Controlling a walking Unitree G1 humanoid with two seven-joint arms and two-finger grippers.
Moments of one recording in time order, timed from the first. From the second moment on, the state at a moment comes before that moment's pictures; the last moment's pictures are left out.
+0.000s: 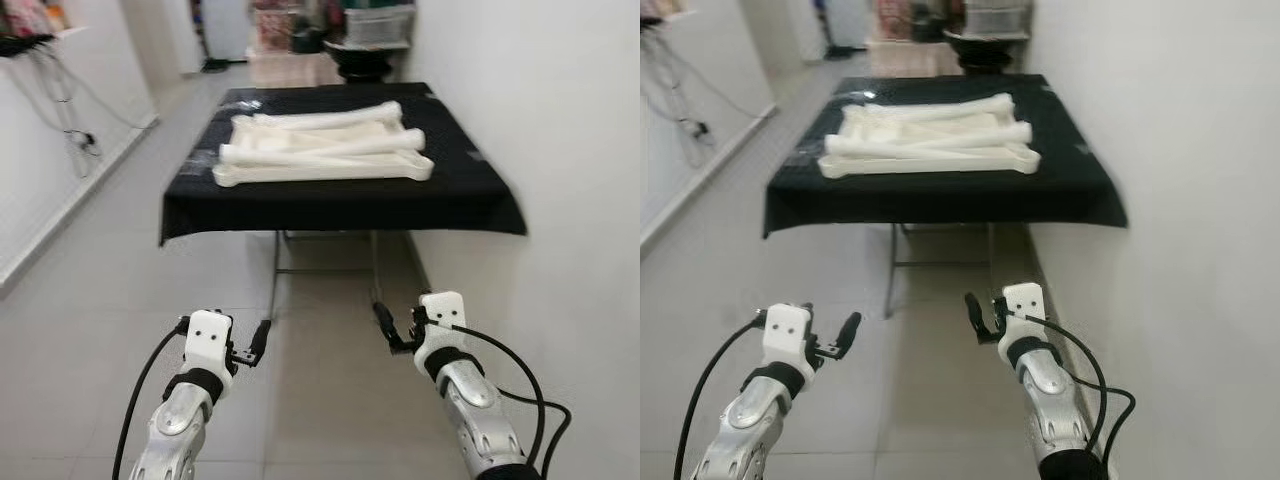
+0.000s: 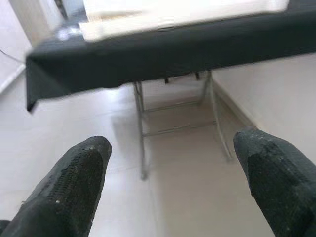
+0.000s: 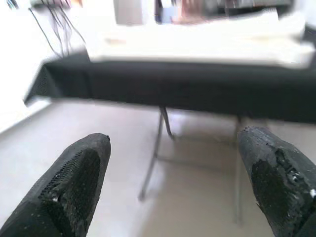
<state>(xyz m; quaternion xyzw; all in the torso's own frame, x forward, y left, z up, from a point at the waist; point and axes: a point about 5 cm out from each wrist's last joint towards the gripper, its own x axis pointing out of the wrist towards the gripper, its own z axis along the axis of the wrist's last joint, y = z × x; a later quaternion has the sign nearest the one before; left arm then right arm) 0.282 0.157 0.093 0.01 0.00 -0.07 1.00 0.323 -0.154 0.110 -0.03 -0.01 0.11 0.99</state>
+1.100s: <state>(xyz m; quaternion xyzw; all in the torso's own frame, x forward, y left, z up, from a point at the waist) 0.296 0.112 0.129 -0.01 -0.04 -0.18 0.98 0.333 -0.175 0.135 -0.03 -0.02 0.08 1.00</state>
